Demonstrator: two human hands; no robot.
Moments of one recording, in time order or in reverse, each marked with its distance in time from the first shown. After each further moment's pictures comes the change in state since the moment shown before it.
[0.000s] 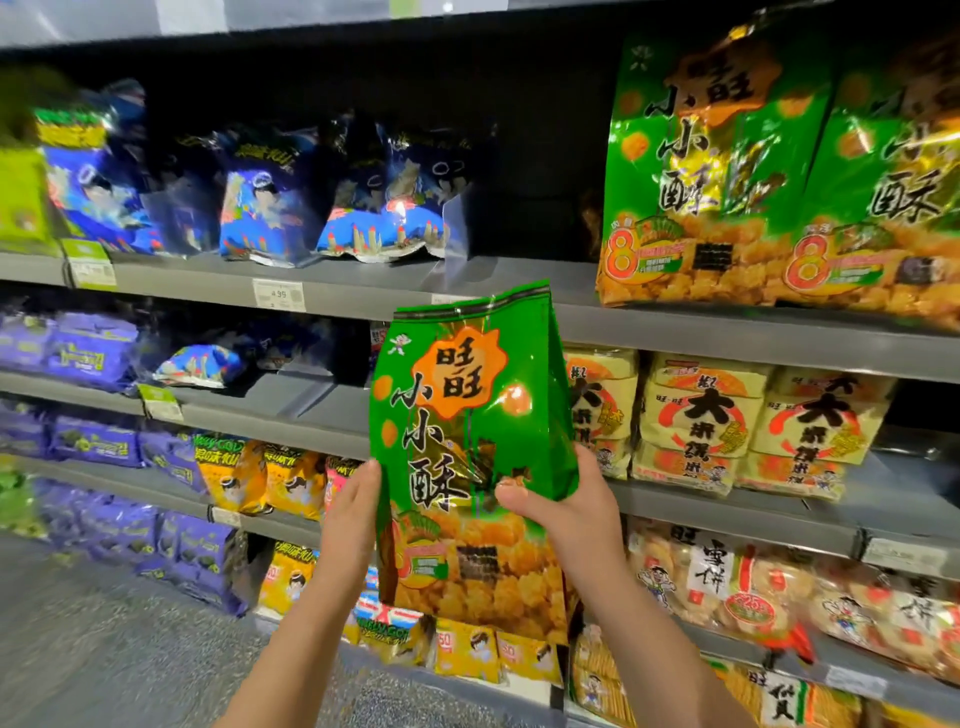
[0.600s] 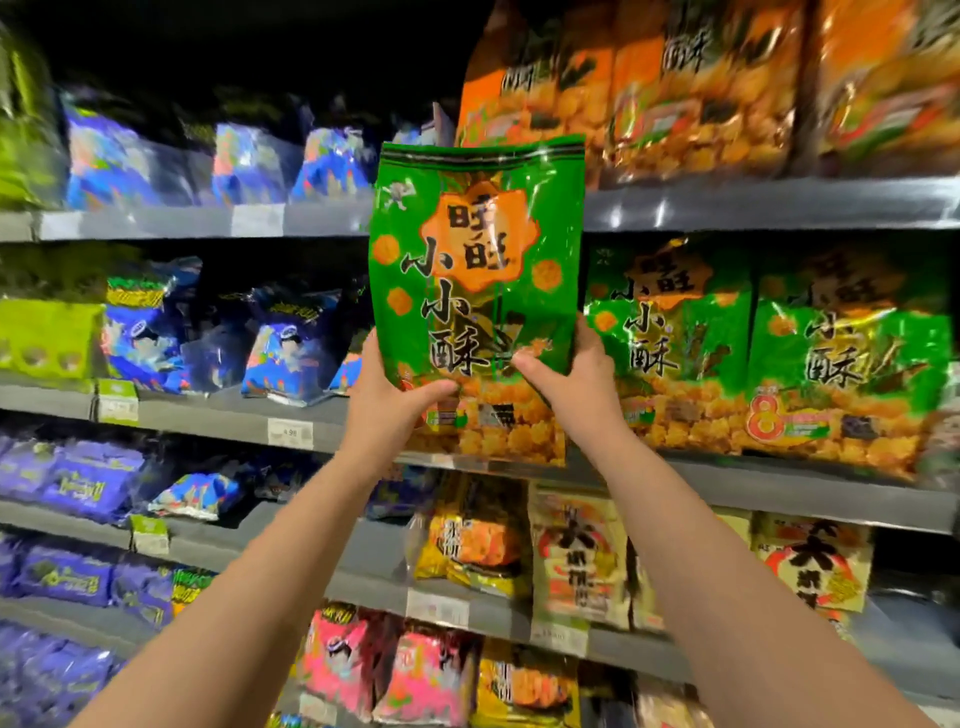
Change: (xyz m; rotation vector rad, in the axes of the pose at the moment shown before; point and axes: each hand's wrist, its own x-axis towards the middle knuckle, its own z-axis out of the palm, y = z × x) left_hand 0.100 0.196 0.028 0.047 0.012 0.603; right_hand 0.120 -0.191 -0.023 -0.297 0.190 -0.531
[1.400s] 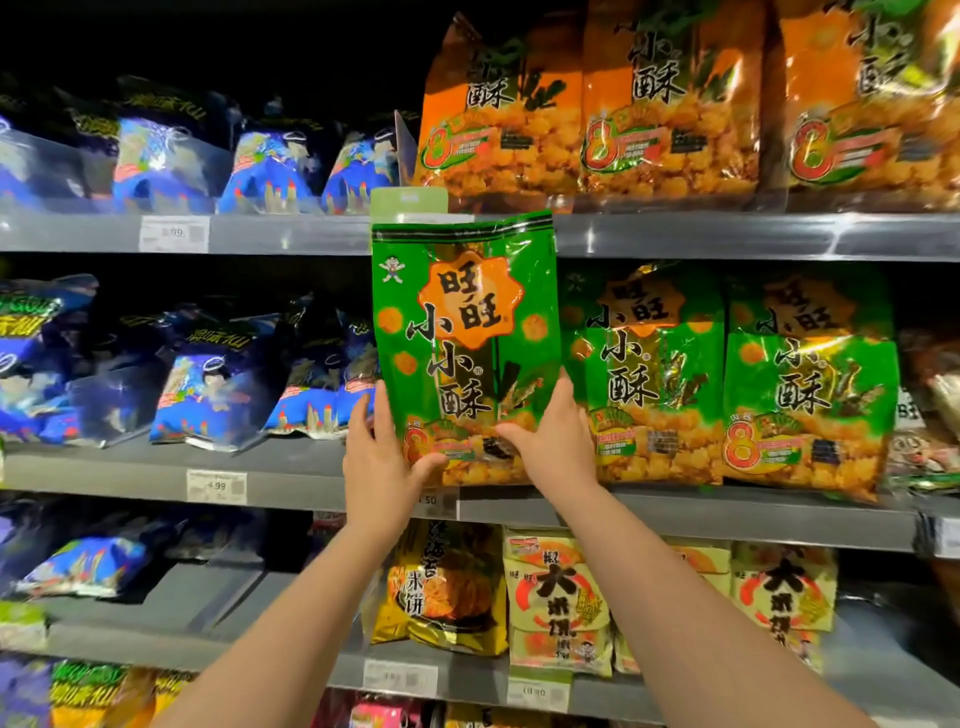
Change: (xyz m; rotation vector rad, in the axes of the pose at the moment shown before) left_hand 0.030 -0.091 0.050 0.513 -0.012 0.142; right_hand 0.022 0.040 0.033 -0.324 0.080 0.227
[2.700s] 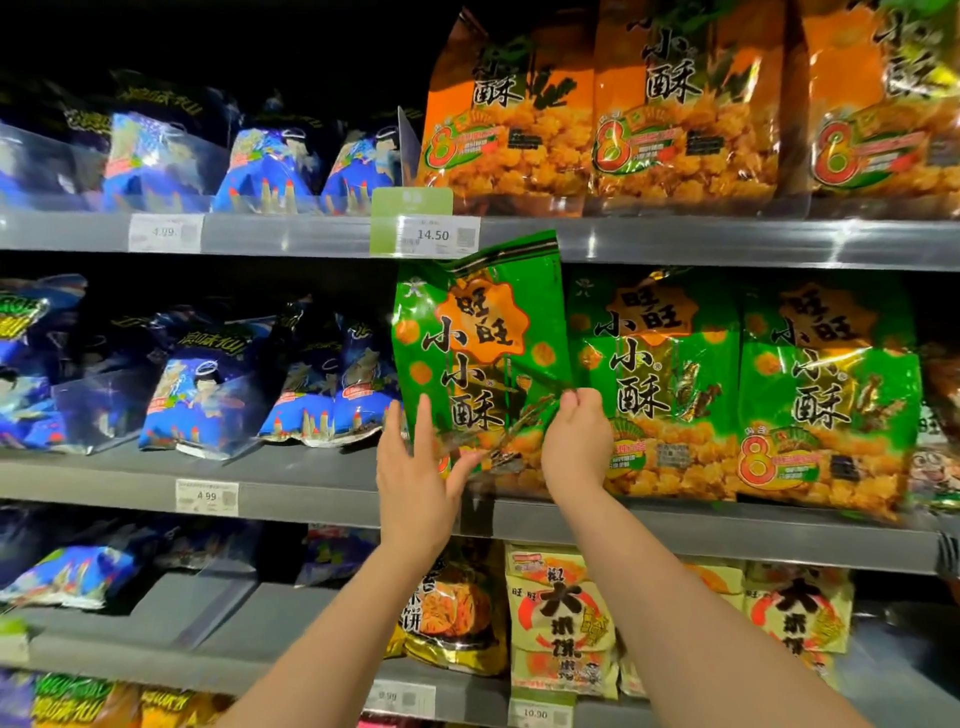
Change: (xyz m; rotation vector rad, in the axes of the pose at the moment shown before) left_hand -0.009 0.019 0.028 -0.034 0.041 0.058; right_hand 0.028 0.011 0.014 0.158 0.314 0.116
